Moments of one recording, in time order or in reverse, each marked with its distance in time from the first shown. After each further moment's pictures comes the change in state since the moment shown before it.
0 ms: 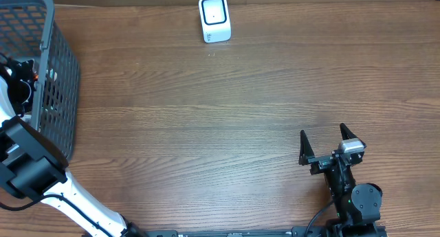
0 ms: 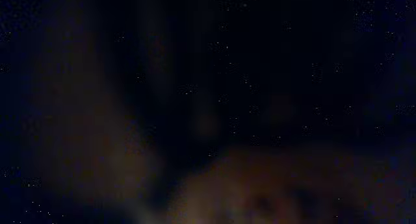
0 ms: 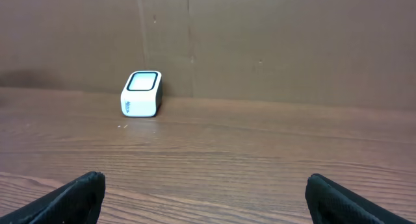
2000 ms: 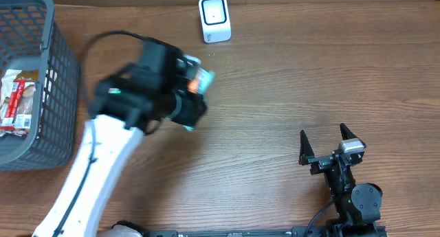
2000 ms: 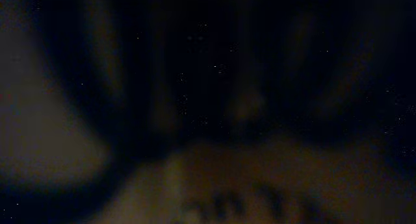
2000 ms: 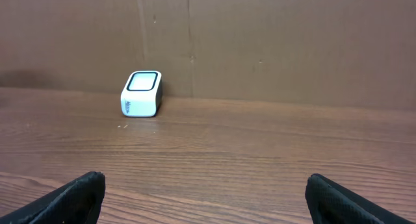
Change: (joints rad) left arm -1.081 -0.759 -0.413 -0.059 -0.014 -0.467; right arm 0.000 0.000 0.000 0.000 0.000 0.000
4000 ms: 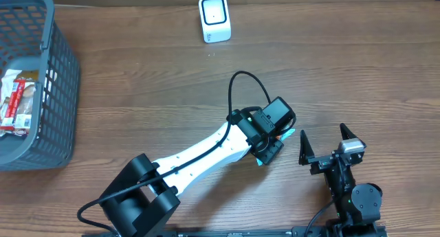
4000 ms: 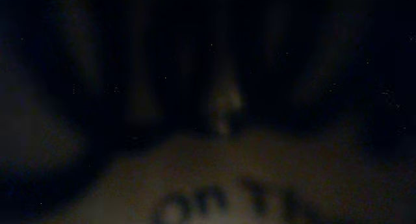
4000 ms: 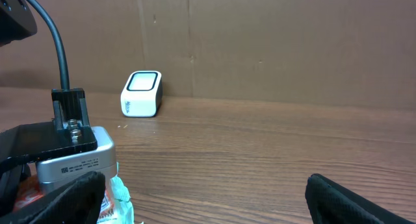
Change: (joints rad) left arm -0.502 0.403 -0.164 0.452 -0.103 -0.111; right arm 0.000 0.000 0.000 0.000 0.000 0.000
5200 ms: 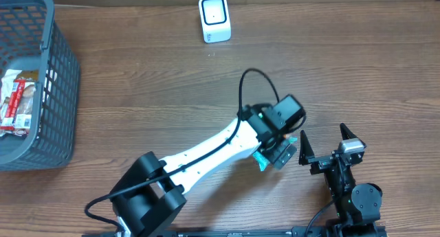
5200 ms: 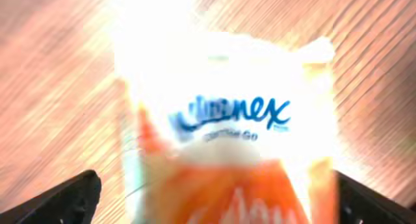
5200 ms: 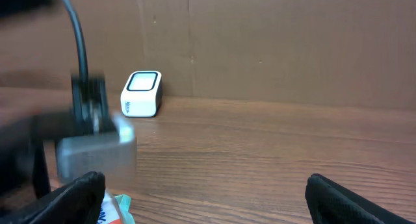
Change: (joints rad) left arm -0.019 0.056 0.145 -0.125 -0.011 0.005; right arm 0.000 0.000 0.000 0.000 0.000 0.000
